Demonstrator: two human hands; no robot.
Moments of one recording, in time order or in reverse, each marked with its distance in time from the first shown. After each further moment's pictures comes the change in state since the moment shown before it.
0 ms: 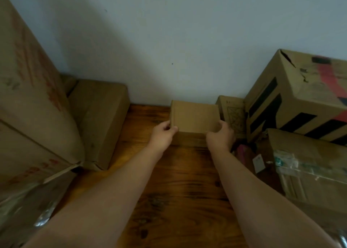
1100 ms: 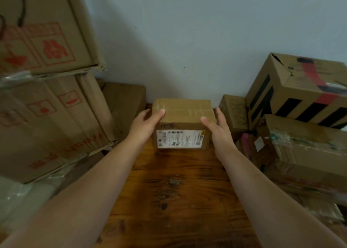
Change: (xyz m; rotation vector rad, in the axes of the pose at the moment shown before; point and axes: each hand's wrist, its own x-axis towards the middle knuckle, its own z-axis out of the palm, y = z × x) left_hand -0.074 0.008 -0.105 0.037 0.097 0.081; right_hand -0.092 -0.008 -0.020 0.619 -0.406 -0.197
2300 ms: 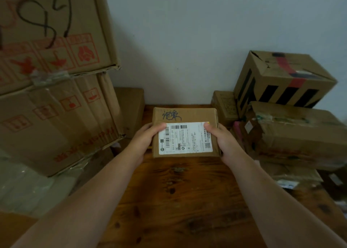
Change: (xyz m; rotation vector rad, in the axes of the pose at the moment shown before) left_hand -0.046 -0.029 -0.025 -0.179 -0.247 -0.088; right_hand -0.054 0.014 -0.014 0.121 -0.032 0.204
